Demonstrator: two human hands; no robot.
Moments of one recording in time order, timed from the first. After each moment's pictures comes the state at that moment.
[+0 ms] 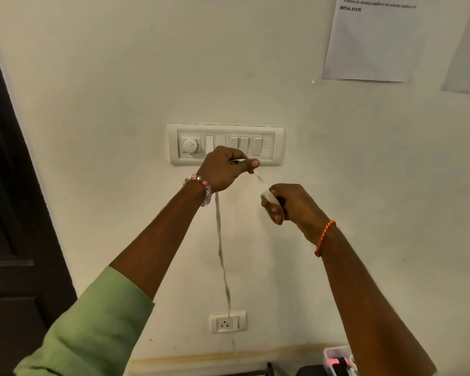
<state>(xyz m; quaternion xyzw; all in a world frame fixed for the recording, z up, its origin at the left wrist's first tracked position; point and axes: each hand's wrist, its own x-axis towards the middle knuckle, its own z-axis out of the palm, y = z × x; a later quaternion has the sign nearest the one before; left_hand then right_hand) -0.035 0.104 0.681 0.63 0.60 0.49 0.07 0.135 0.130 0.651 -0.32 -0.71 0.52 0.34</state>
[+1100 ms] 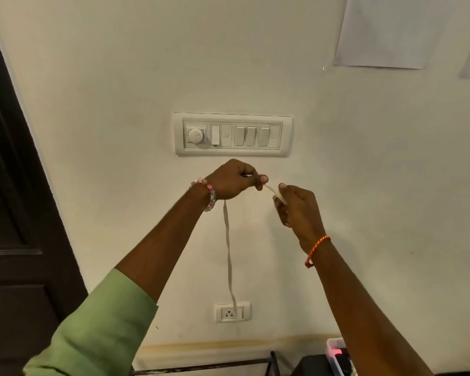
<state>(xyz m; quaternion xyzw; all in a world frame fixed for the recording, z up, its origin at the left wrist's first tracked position) -0.031 0.096 0.661 0.67 0.61 0.39 0.18 0.123 0.129 0.610 -0.33 -0.66 0.44 0.51</state>
